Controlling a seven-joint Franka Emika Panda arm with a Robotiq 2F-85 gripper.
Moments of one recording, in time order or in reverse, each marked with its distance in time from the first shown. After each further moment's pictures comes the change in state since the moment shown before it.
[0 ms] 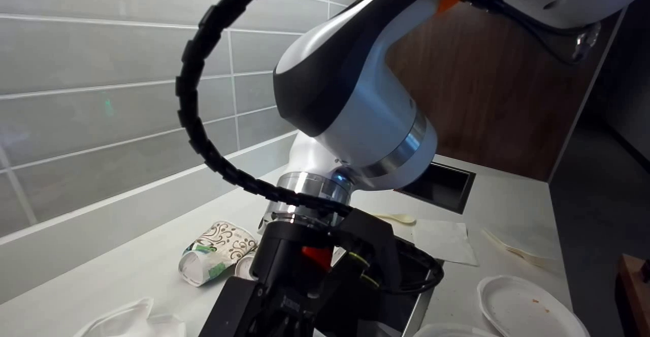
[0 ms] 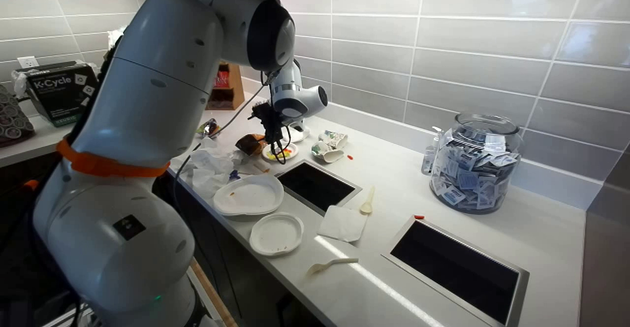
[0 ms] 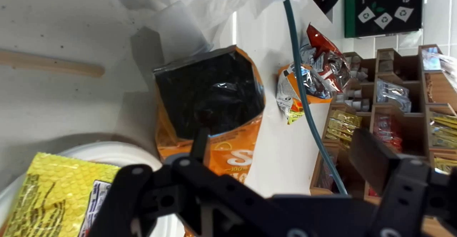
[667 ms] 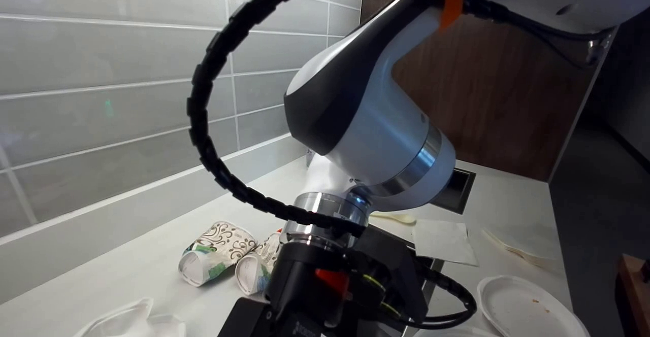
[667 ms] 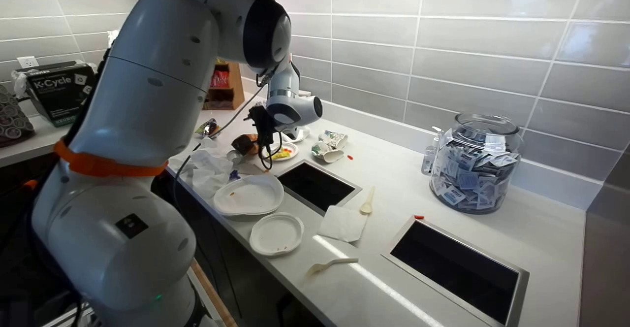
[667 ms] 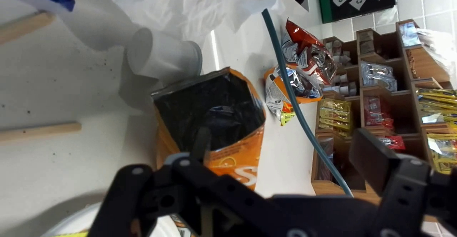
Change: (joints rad) arm 0.024 -0.021 -0.014 -0.074 0.162 0.001 -0.003
